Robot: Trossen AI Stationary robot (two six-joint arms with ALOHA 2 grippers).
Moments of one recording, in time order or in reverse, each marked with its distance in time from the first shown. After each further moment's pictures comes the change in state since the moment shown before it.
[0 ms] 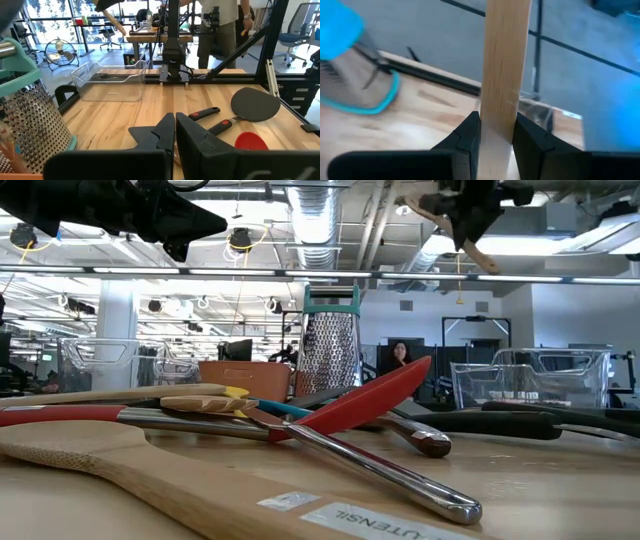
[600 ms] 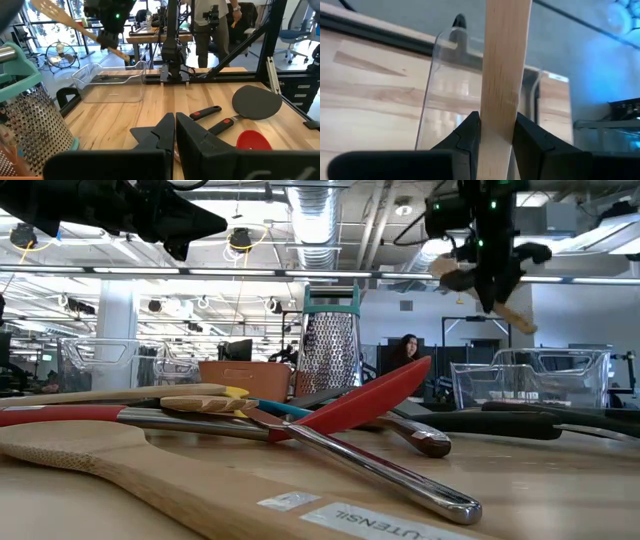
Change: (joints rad) left arm 0.000 0.000 0.000 0.000 0.000 0.027; right arm -0.248 -0.070 -0.434 0.257 -0.091 -0.096
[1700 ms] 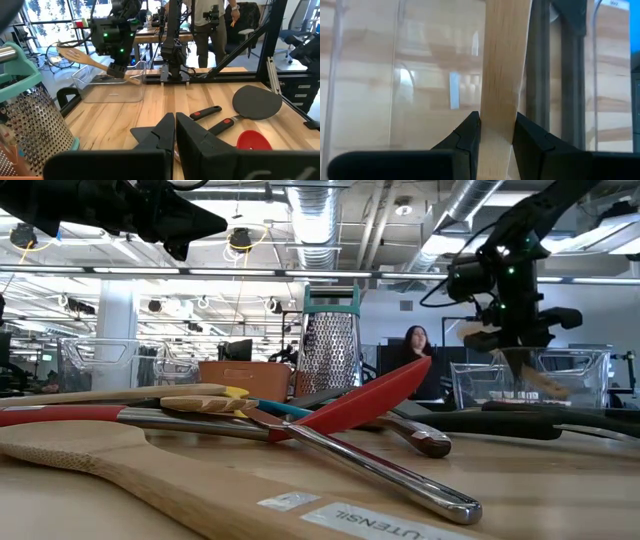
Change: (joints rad) left arm 0.000 0.000 0.000 0.000 0.000 0.000; right arm -0.192 -0.007 -0.385 0.335 -0.222 -0.041
